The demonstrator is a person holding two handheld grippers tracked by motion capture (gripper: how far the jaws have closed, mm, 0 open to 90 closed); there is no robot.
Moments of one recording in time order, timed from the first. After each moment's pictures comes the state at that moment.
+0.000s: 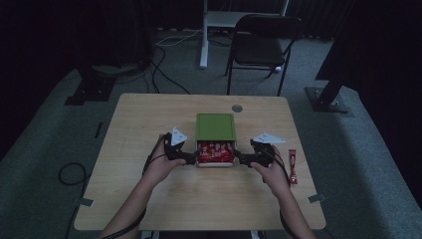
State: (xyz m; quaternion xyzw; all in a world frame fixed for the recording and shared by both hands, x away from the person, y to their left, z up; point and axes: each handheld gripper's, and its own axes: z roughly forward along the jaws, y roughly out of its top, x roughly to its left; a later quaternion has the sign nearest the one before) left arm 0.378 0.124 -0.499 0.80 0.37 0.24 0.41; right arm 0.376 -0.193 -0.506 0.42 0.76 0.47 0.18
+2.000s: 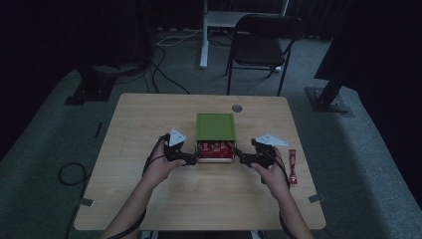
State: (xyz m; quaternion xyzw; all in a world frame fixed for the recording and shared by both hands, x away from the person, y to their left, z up) left arm 0.370 0.127 -0.496 0.78 0.38 0.22 0.44; right arm 0.370 -0.196 -0.507 0.44 0.73 0.49 0.19
